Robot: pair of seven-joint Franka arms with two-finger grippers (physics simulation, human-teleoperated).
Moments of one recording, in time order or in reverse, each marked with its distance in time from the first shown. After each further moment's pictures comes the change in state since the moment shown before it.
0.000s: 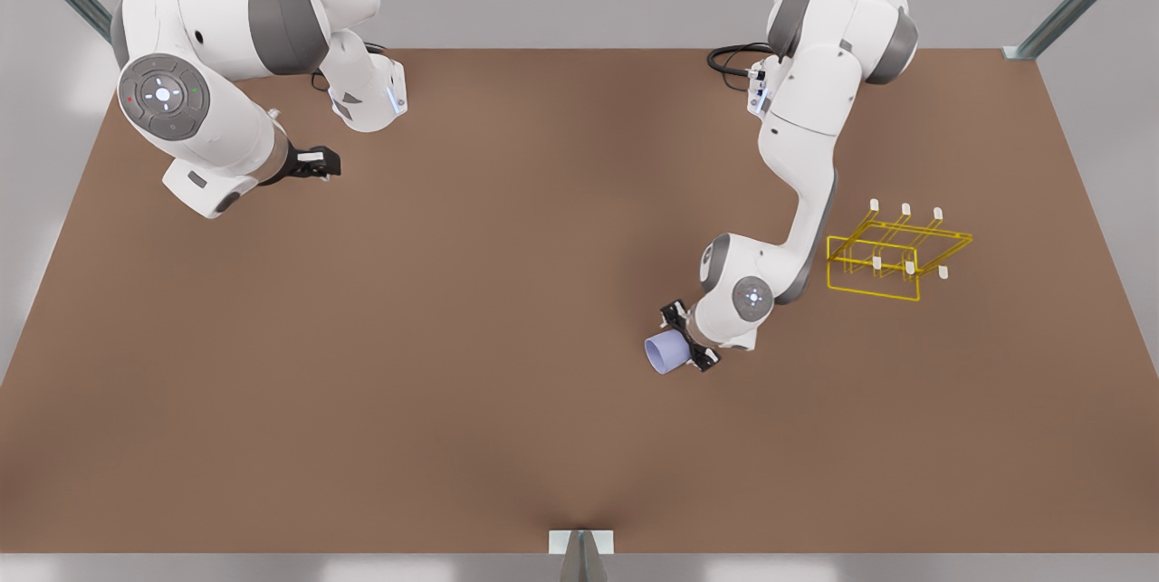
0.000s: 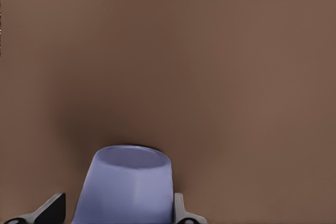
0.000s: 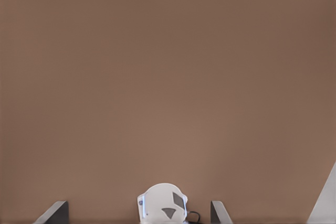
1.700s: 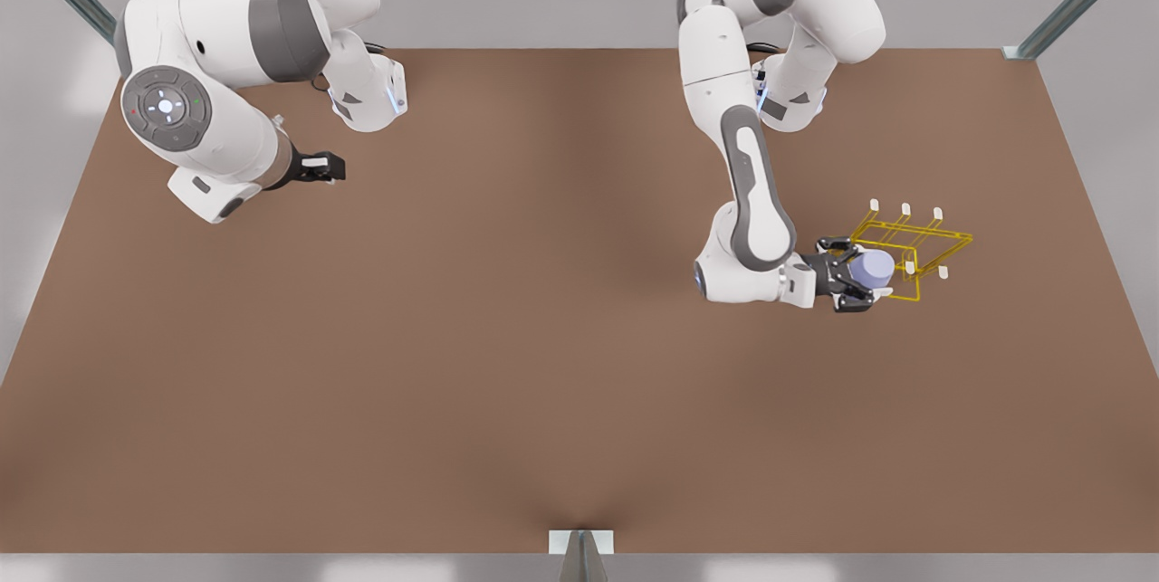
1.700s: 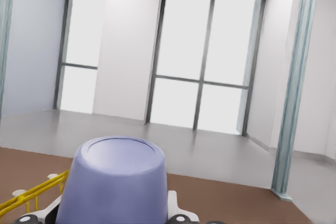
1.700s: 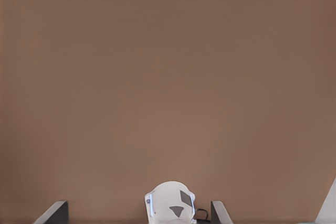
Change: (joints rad) left arm -0.908 0.221 1.084 -0.272 0.927 -0.673 0.045; right arm 0.001 0.013 -0.006 -0.001 0.028 0.002 0.033
